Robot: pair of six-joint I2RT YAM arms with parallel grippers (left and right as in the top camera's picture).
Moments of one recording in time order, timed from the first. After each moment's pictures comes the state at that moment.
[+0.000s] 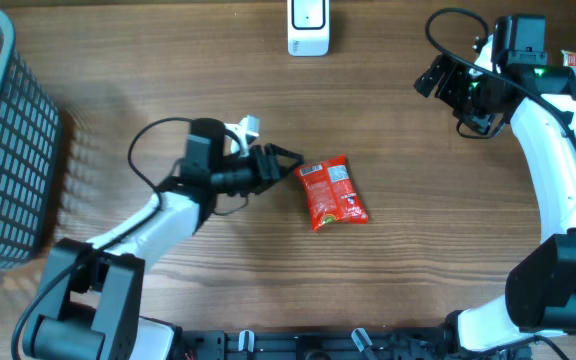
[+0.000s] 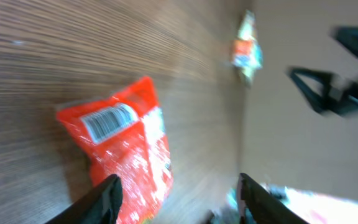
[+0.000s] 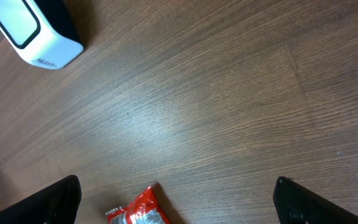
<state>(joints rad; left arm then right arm) -0.29 1.59 0.68 0.22 0.83 -0.87 -0.07 1.70 1.47 -0.87 -0.27 0.47</state>
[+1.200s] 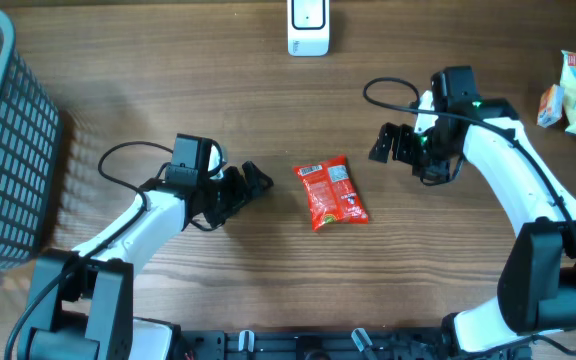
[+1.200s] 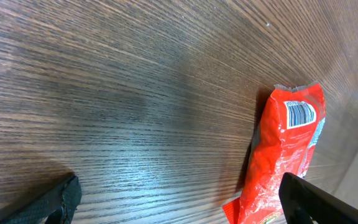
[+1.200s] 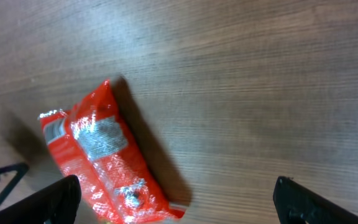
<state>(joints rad) -0.22 1.56 0.69 -0.28 0.49 -0.74 0.08 1.71 1.18 -0.87 -0.34 0.31</state>
